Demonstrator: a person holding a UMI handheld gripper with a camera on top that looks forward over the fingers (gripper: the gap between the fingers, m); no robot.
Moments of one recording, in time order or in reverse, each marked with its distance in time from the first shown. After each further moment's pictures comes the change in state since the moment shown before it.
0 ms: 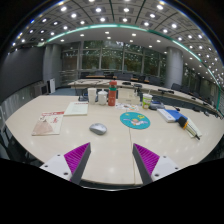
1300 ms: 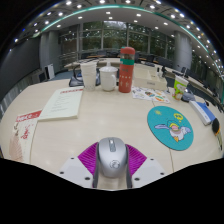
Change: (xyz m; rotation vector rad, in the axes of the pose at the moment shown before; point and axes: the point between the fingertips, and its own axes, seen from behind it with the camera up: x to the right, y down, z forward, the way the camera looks) arm -0.062 -0.007 0.331 -0.218 -0.047 0.018
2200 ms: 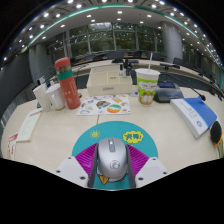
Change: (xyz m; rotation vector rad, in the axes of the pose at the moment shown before) arm 0.224 -0.055 0.065 0.020 -0.014 0.139
